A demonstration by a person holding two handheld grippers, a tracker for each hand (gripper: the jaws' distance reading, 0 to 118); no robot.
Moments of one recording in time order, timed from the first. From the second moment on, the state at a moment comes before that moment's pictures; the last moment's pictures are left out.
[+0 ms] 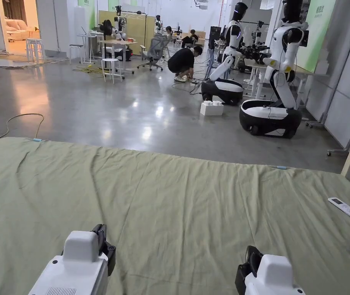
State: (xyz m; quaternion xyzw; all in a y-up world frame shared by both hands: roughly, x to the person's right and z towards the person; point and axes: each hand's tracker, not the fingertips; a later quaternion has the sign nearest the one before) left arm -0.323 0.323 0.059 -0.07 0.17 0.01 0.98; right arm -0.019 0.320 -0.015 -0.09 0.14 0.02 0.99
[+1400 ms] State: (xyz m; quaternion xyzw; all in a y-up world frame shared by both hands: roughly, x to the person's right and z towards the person) left arm -0.323 0.322 0.064 -0.06 0.17 -0.01 0.98; right arm -0.012 0.319 -0.016 -0.07 0.11 0.03 0.99
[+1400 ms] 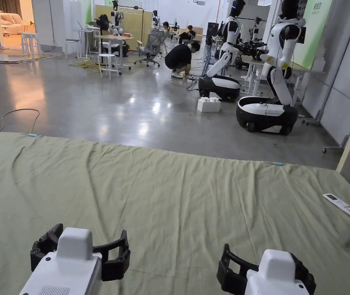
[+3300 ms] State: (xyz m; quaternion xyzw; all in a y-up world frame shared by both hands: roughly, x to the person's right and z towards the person) left arm -0.330 0.327 0.056 -0.07 0.20 0.03 0.98; right arm -0.018 0.335 -0.043 -0.19 0.08 -0.04 0.98
